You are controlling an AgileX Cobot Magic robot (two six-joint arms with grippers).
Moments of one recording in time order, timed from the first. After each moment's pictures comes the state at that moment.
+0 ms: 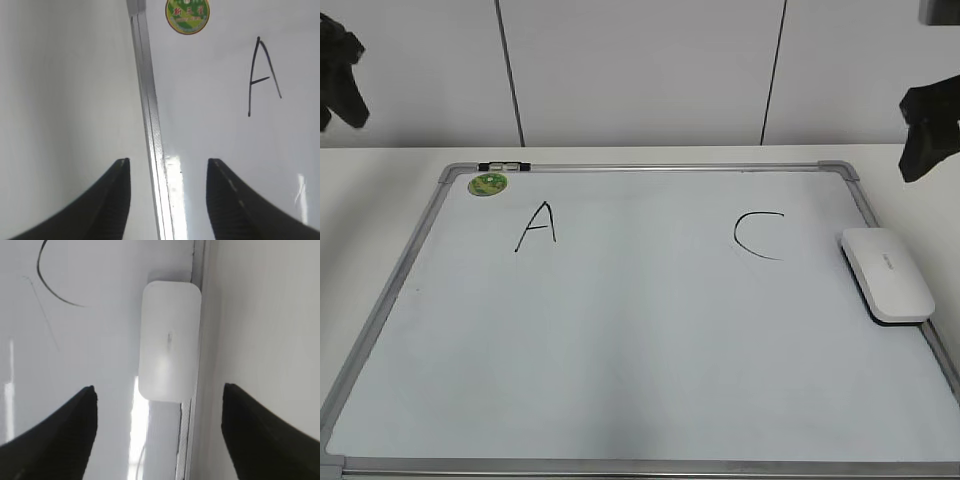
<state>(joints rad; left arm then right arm) 0.02 1.93 -1.81 -0.20 1.22 0.13 0.05 1.63 -1.40 0.02 1.11 -0.03</state>
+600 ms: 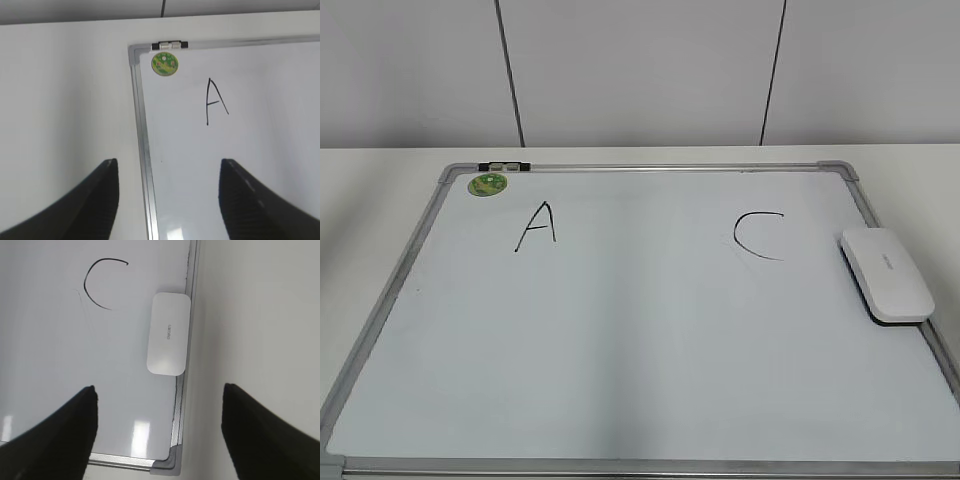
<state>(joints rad) 0.02 1.48 -1.70 -0.21 1.25 0.08 0.05 1.29 -1.40 0.03 1.24 -0.06</state>
